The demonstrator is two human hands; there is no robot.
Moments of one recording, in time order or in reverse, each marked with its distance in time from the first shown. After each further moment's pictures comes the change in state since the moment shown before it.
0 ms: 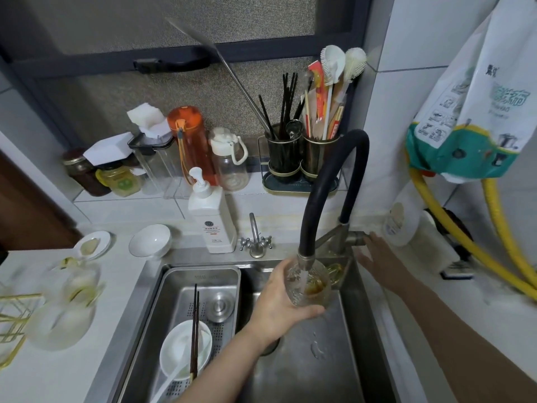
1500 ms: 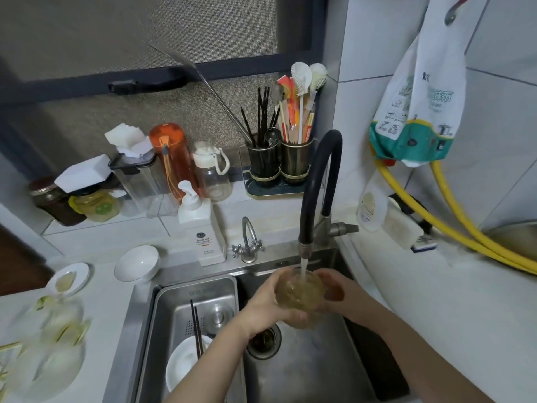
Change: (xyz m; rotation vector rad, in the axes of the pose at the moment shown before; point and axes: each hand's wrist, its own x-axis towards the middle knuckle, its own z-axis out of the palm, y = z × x) left_hand 0.002 -0.035 -0.041 -0.186 -0.401 -0.008; right_hand -0.122 -0.093 0.052 0.484 -0.145 -0.048
